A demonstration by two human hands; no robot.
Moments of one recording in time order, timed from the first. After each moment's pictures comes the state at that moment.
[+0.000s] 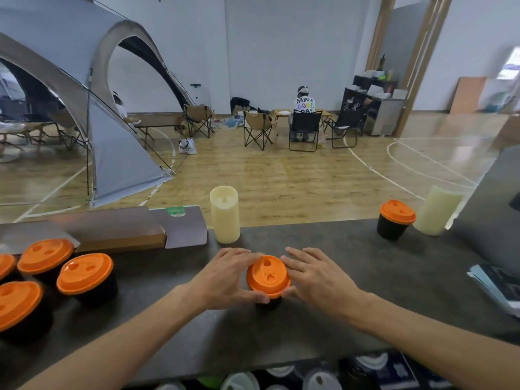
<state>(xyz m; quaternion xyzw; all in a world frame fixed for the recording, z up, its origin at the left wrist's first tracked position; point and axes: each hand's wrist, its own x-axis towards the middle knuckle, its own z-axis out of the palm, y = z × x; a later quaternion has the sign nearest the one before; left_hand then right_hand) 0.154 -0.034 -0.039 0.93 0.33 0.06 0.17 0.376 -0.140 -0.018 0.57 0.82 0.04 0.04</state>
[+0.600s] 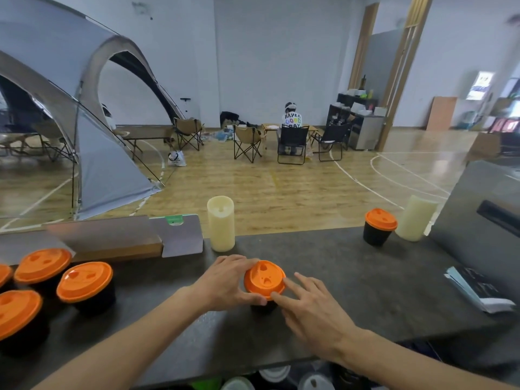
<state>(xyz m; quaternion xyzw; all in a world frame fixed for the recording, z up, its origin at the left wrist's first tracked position) 0.158 -0.037 -0.035 0.93 0.33 0.05 0.16 0.346 -0.193 -0.032 0.64 0.77 0.02 -0.02</state>
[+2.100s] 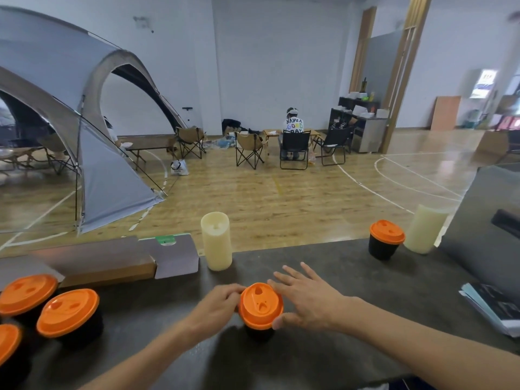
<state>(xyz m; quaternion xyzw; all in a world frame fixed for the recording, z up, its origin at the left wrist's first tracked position) 0.162 -0.038 -0.041 0.76 0.40 0.17 0.48 0.376 -0.121 -0.001 0.63 0.77 -0.10 0.08</state>
